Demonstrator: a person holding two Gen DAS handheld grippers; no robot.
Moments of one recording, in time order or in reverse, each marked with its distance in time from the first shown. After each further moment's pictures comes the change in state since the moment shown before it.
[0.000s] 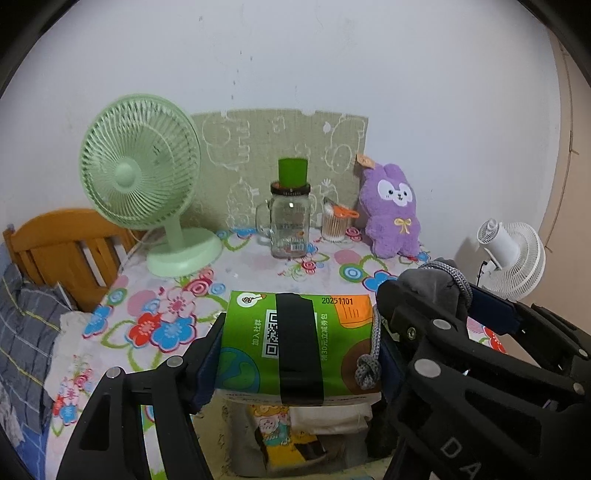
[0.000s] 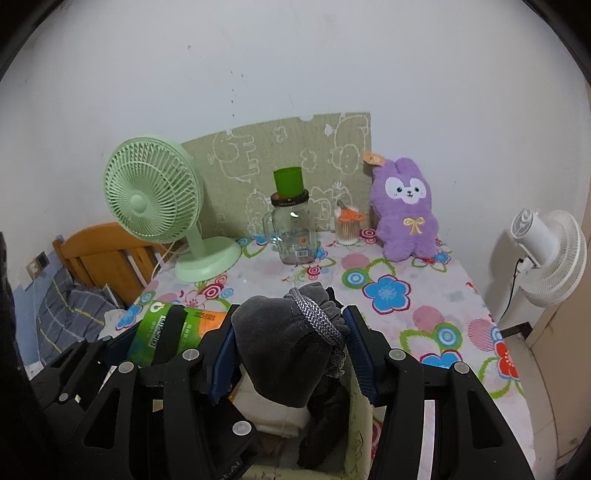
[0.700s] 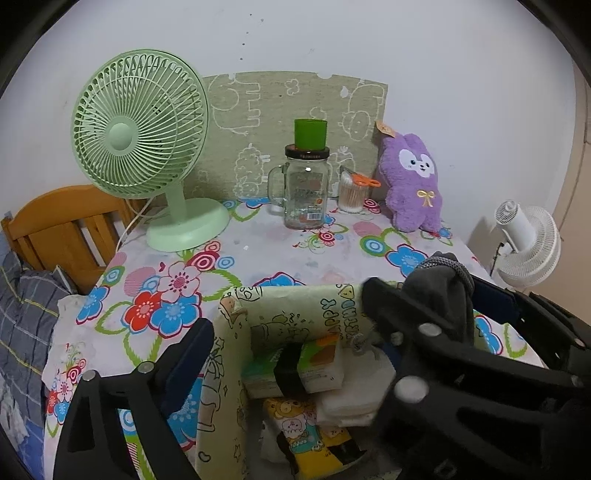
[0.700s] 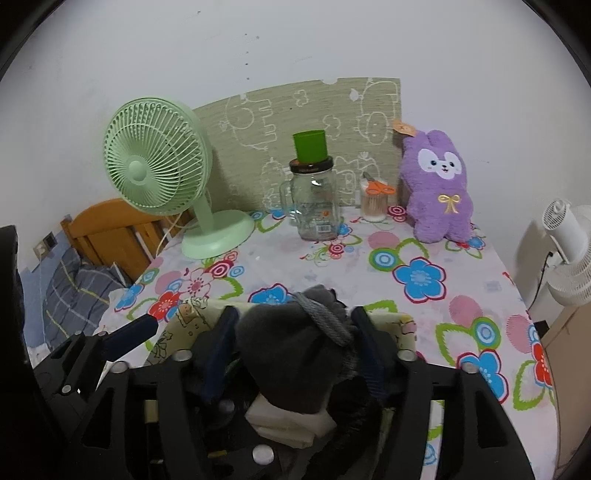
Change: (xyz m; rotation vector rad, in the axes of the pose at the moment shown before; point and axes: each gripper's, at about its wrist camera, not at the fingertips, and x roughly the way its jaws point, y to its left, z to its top) left arm 0.034 0.019 -0.011 -0.005 0.089 0.021; right arm 0.051 0.008 -0.008 -0.031 0.079 0.076
